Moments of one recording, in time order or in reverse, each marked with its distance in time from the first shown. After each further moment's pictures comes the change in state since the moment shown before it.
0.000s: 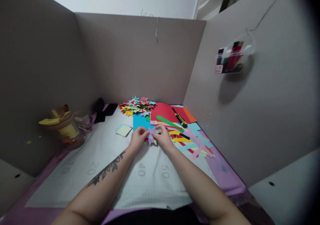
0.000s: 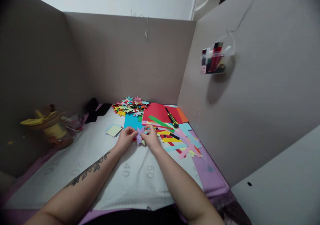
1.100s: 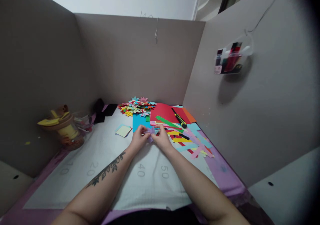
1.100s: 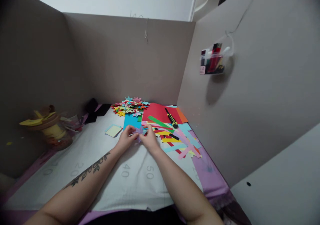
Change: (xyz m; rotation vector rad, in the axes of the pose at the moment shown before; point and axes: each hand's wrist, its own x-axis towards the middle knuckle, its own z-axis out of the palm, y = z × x) left_hand -0.001 0.004 0.001 0.073 -0.040 0.142; right_hand 0.001 0.009 0.001 -0.155 0.008 -0.107
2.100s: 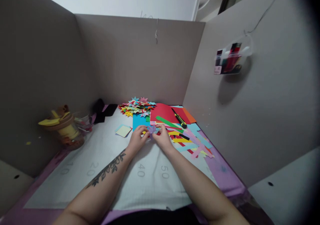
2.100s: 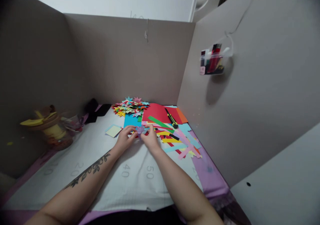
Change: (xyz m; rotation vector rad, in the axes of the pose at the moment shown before) left_hand -0.003 0.010 -0.011 0.282 -0.053 0.289; right_hand 0.001 -0.006 -0.002 0.014 0.044 0.019
